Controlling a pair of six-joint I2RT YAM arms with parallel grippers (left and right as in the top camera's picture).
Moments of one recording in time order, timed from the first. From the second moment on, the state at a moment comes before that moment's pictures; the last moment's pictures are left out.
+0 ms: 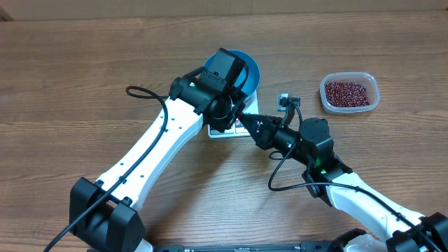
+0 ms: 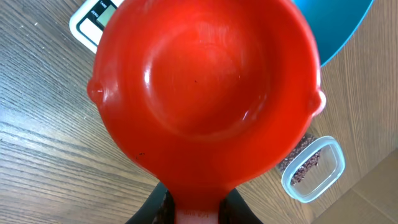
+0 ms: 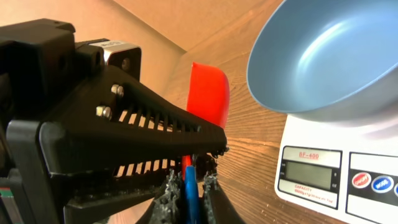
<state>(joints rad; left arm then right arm) -0.57 1.73 1.54 -0.94 0.12 -1.52 0.46 1.35 0.49 0.64 -0.46 0.85</state>
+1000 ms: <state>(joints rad) -0.57 1.52 1.54 -0.79 0.09 -0.82 0.30 1.18 0.49 0.39 -0.53 0.77</state>
